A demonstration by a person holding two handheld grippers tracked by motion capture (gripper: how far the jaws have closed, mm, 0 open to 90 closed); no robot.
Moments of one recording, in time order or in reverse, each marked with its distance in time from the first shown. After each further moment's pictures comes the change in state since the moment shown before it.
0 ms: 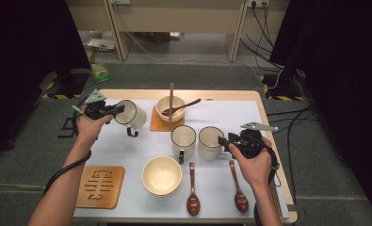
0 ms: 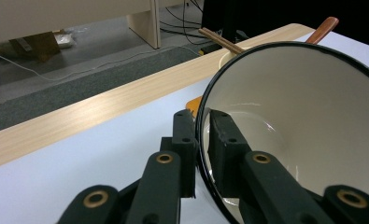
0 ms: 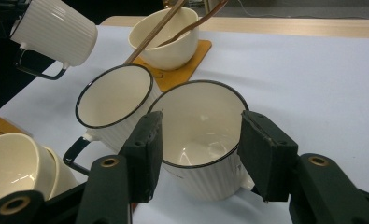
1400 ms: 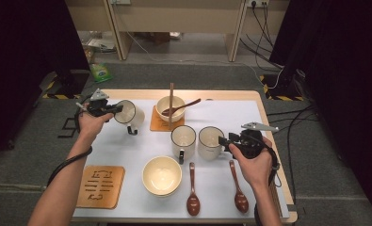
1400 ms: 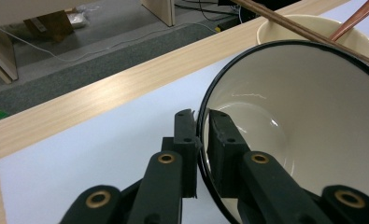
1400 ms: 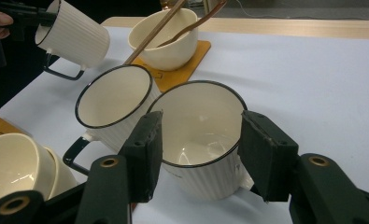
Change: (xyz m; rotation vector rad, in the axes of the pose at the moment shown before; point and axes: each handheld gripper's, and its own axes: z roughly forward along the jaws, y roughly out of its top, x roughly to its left) left arm 0.020 -0.007 0.022 0.102 0.060 0.016; right arm -0.001 0.000 -0.001 -0.003 -0.002 0.000
